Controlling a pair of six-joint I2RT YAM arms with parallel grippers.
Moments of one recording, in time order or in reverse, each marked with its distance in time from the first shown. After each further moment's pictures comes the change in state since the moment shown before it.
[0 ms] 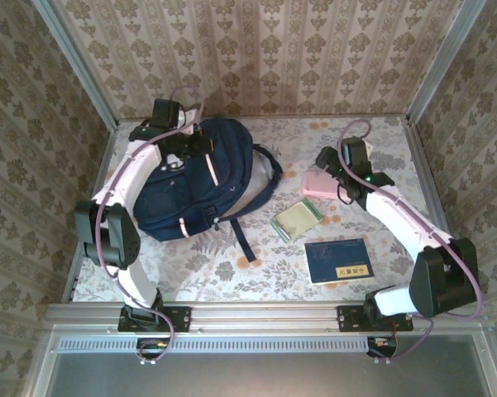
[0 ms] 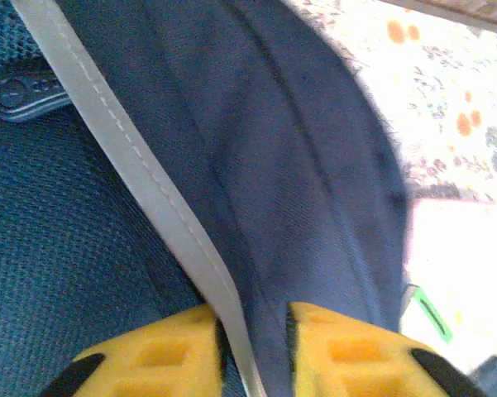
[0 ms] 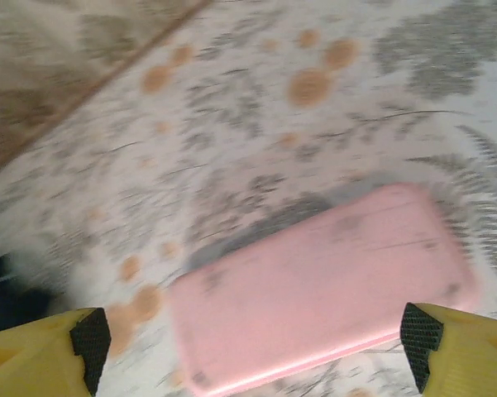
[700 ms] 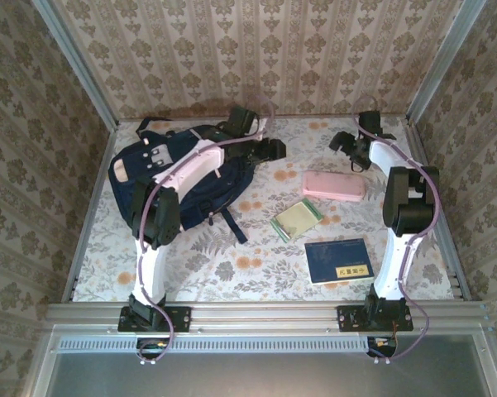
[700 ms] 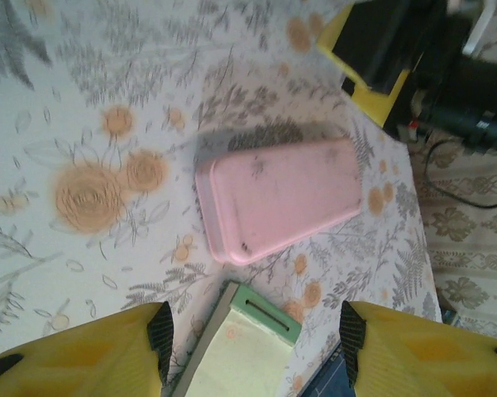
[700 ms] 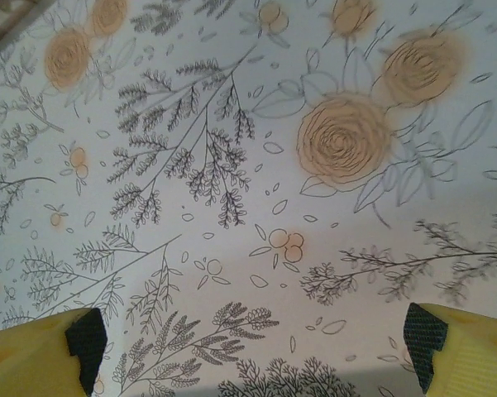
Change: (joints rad) left arm -0.367 0.246 0.131 0.212 0.126 -0.274; right arm -0.232 0.624 0.512 -0.066 -0.399 -0.222
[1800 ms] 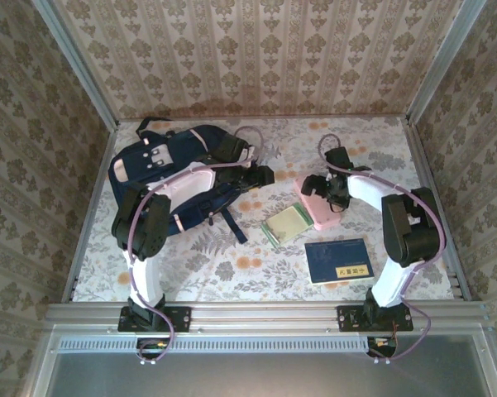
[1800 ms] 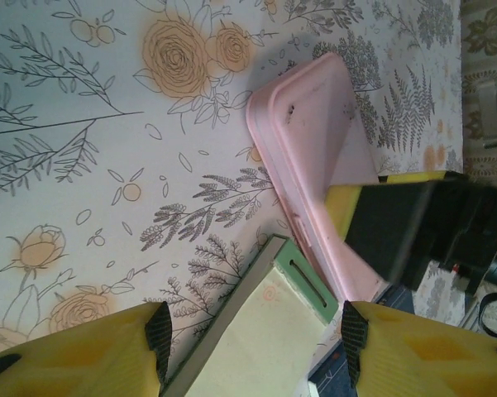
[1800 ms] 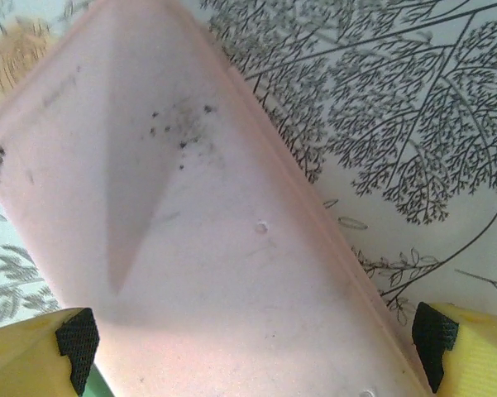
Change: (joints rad) left arm 0.024 -0.179 -0.416 0.166 -0.007 -0.054; right arm 0.327 -0.299 -0.451 -0.063 0.110 -0.050
